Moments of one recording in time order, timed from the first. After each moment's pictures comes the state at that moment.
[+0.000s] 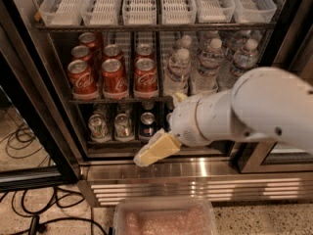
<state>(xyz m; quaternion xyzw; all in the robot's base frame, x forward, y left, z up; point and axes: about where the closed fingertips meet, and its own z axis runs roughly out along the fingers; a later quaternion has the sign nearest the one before) 0.462 -0.008 0.847 -0.50 0.76 0.16 0.39</state>
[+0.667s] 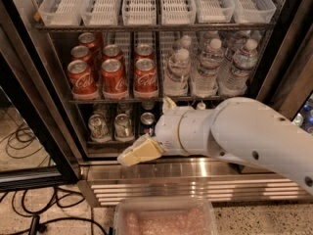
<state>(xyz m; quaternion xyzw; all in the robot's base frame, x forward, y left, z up) 0.471 0.020 0.832 -0.45 0.76 0.16 0.45</state>
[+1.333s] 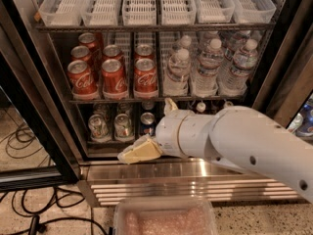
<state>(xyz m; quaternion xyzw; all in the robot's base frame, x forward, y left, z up) 0.479 0.020 0.822 -0.43 0.76 0.16 0.47</state>
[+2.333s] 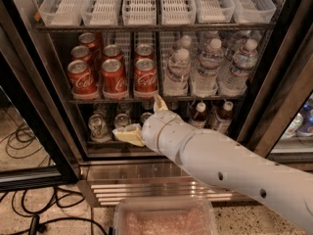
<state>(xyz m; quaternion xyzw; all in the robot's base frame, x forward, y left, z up) 0.526 0.038 0.817 -0.36 0.73 0.10 0.57</state>
